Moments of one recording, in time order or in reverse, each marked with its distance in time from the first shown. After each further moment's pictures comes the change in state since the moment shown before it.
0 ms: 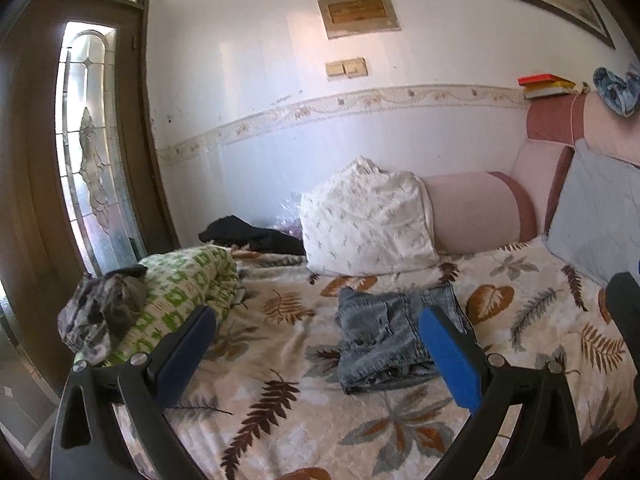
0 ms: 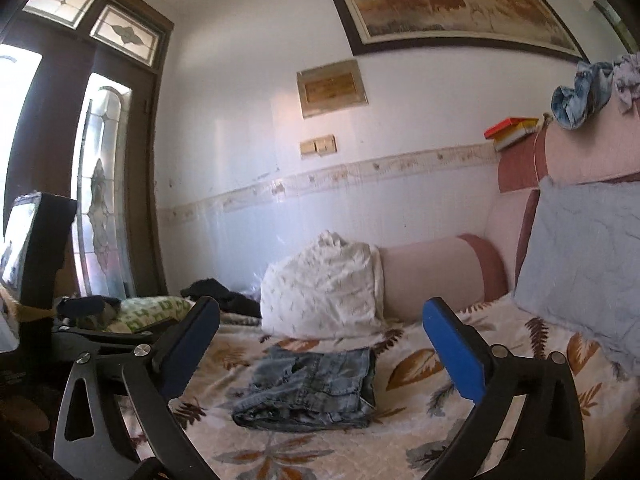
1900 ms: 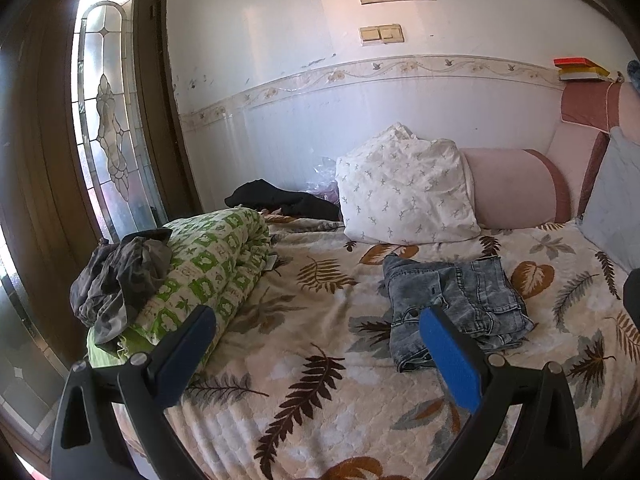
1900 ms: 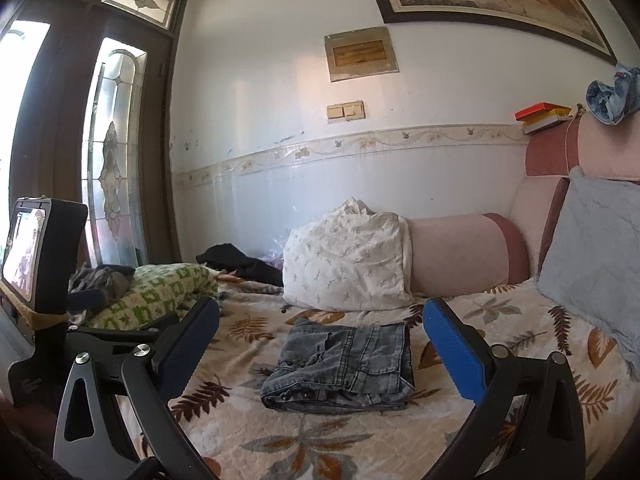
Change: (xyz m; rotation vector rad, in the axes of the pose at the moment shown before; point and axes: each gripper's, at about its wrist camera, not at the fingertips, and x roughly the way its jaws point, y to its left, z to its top) left arm 0.045 0.047 -0.028 -0.025 0.118 0.073; right arm 0.033 0.050 -0.012 -0.051 0.138 0.041
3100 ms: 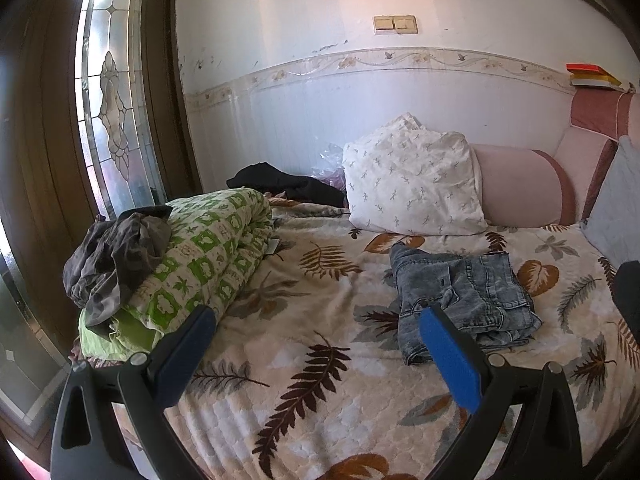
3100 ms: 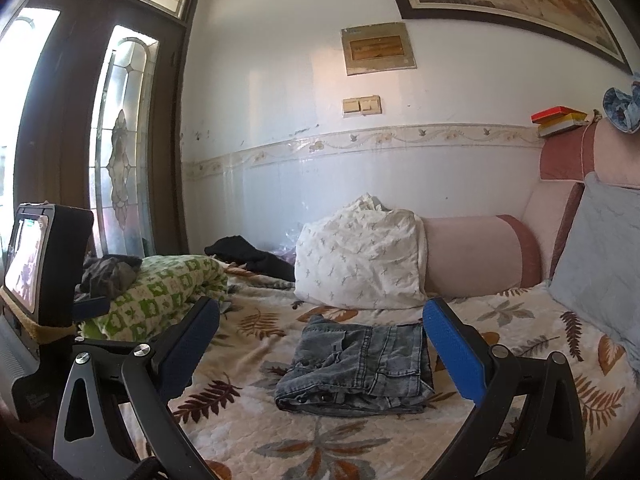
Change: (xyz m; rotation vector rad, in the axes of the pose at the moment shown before) left arm 0.016 0.011 -0.011 -0.051 0.046 -0.001; right arm 0.020 0.019 -0.003 -0.034 0.023 0.035
